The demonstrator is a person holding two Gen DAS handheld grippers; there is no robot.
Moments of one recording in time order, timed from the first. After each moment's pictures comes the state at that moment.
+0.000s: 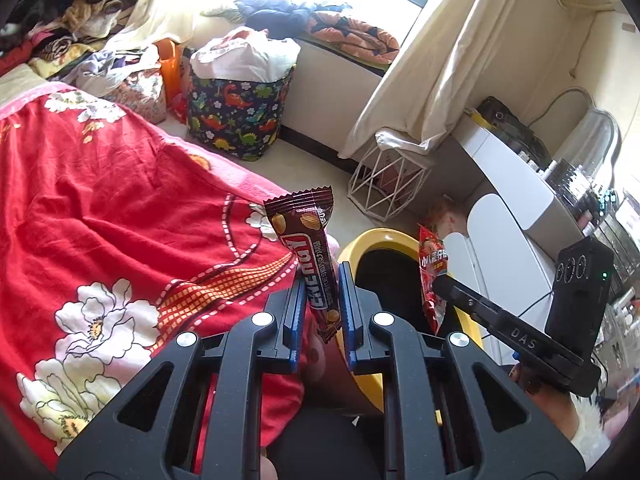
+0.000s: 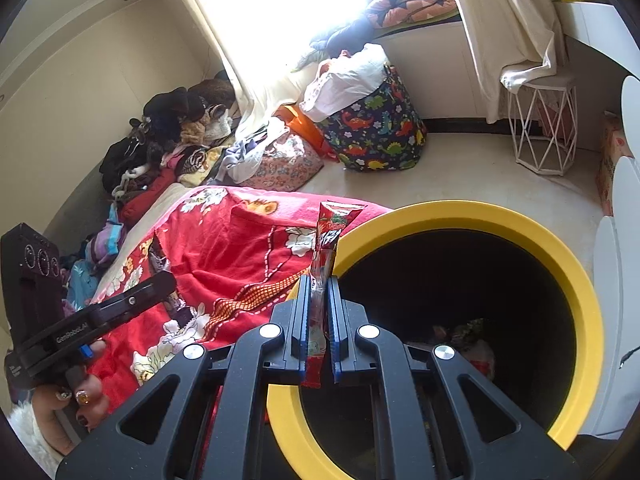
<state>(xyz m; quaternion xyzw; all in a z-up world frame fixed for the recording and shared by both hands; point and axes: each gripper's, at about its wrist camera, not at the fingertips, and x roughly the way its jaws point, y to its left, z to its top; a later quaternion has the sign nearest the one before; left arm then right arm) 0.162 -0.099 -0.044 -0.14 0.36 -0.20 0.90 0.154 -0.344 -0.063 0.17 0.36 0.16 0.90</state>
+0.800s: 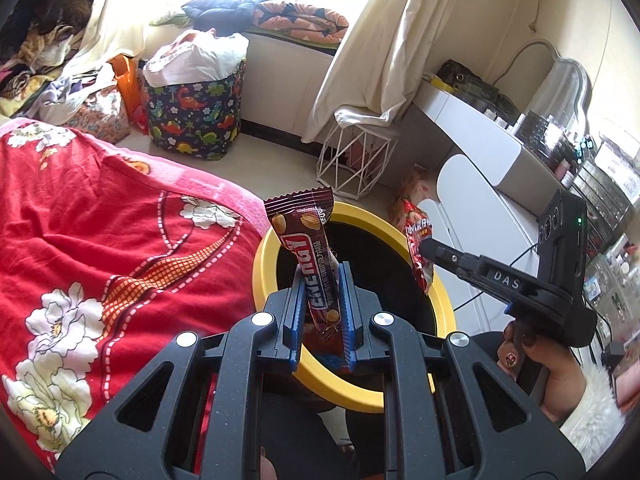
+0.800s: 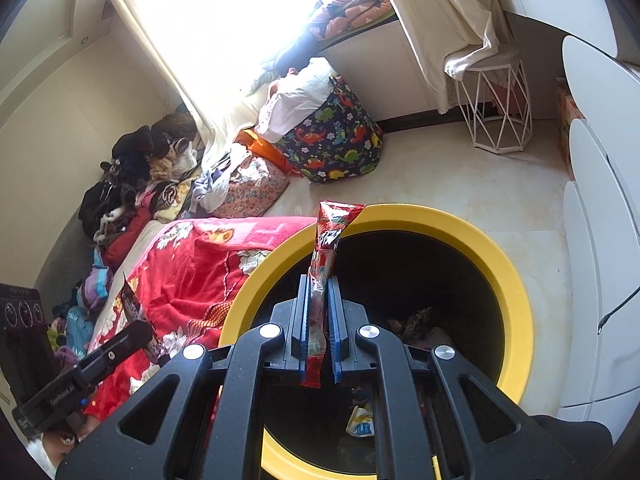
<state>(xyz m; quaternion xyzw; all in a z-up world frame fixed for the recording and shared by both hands) 0.140 -0.160 -0.041 -0.08 0.37 -0.25 0.89 0.131 -0.416 -0.065 0.24 0.35 0.10 0.90</state>
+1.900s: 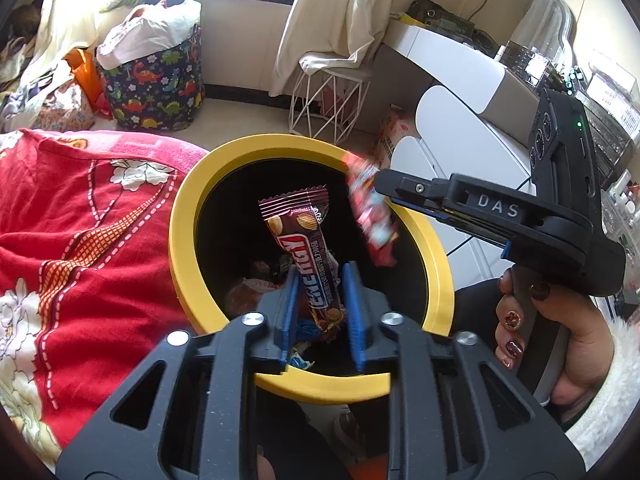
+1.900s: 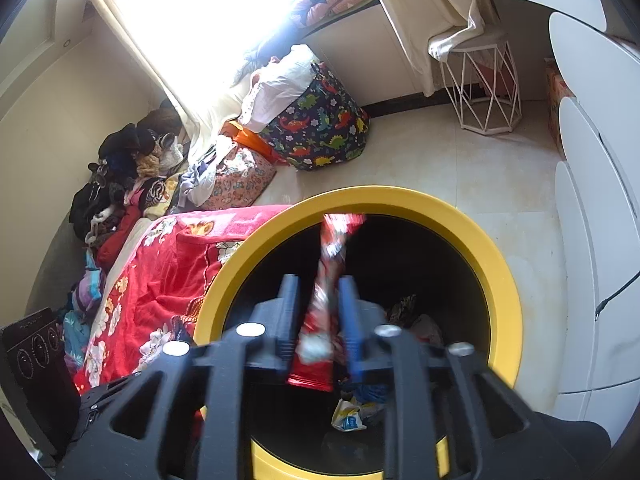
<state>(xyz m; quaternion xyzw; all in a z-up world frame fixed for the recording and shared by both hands) 0.142 -0.227 -0.084 -0.01 0.43 -0.30 0.85 0.140 -0.424 -0.083 0.25 0.38 0.08 0.89</state>
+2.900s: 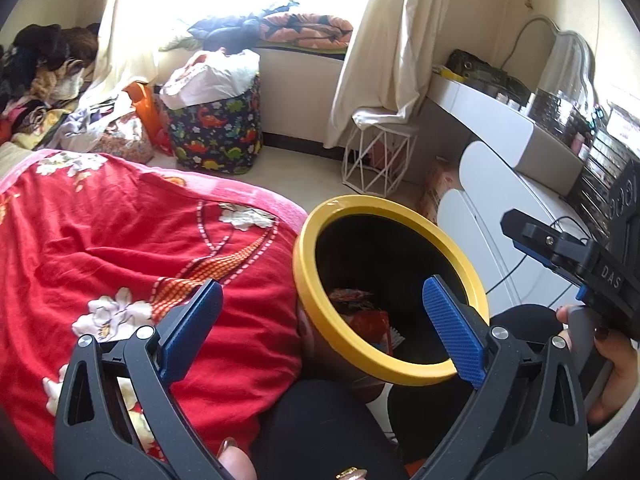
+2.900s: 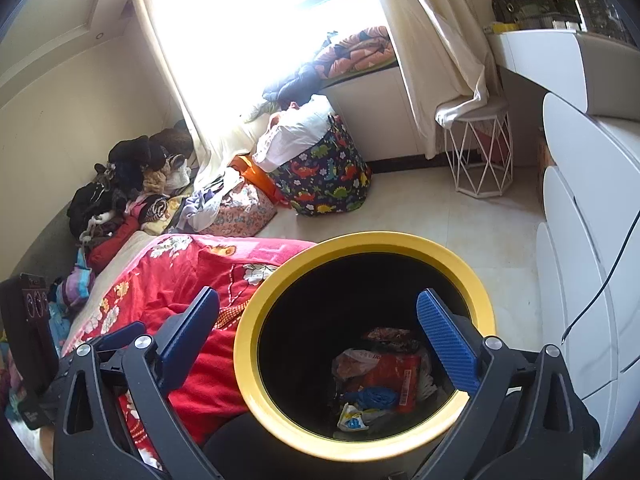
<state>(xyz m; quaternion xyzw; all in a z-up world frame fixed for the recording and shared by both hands) 0.116 -0.143 -0.037 -0.02 0.35 -0.21 0.91 0.074 -0.389 -0.027 0.19 0.29 0.06 0.94</state>
